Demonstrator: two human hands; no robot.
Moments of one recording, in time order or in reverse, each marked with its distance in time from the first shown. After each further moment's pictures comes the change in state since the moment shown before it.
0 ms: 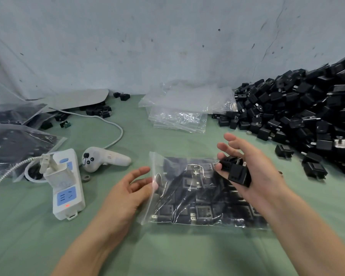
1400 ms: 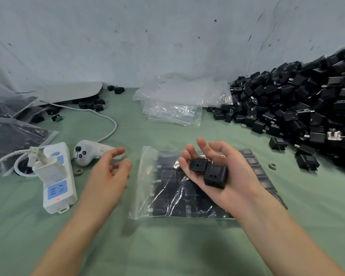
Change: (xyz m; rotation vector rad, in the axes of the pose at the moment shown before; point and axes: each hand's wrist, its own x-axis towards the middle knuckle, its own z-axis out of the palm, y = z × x) left_hand 0.000 0.021 -0.003 0.481 0.314 0.268; right_hand -0.014 0.022 0.013 0.390 -0.151 0.380
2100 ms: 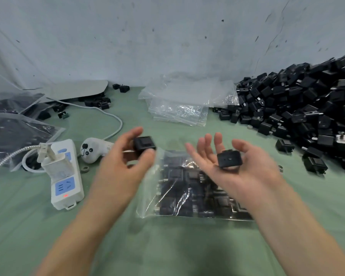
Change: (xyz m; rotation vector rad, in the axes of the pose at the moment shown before) left_hand -0.013 0.025 0.001 -0.192 -0.097 0.210; right_hand -0.014 -0.008 0.027 0.295 0.083 -0.038
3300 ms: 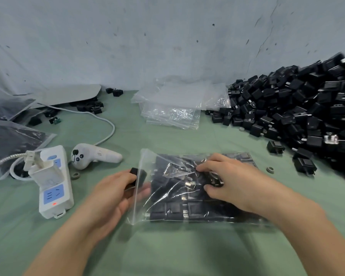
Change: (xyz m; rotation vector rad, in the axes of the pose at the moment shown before) left_hand 0.005 -0.030 0.005 -0.513 0.008 -0.666; right_hand 0.005 -0.038 -0.030 -2.723 -0.146 -0.442
